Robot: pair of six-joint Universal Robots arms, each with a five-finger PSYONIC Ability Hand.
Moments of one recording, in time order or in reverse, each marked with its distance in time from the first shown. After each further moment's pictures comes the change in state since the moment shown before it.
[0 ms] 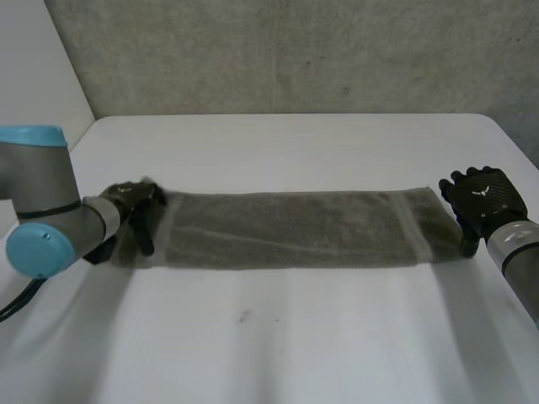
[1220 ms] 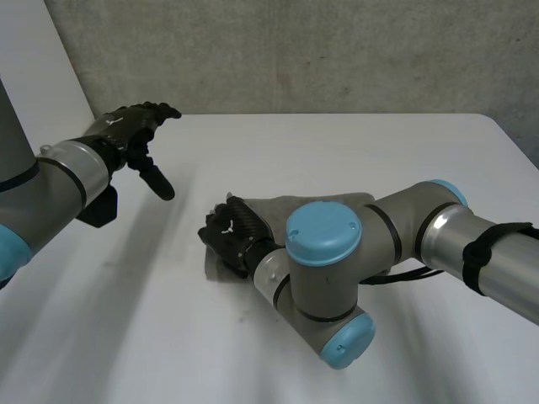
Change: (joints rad) left arm -0.124 0.444 -0.165 0.014 -0.001 -0.260; right arm 0.748 0.501 -0.691 0.138 -0.020 -0.019; left_hand -0.163 -0.165 -0.165 -0.166 -0.127; right_hand 0.771 0.745 0.775 0.759 0.769
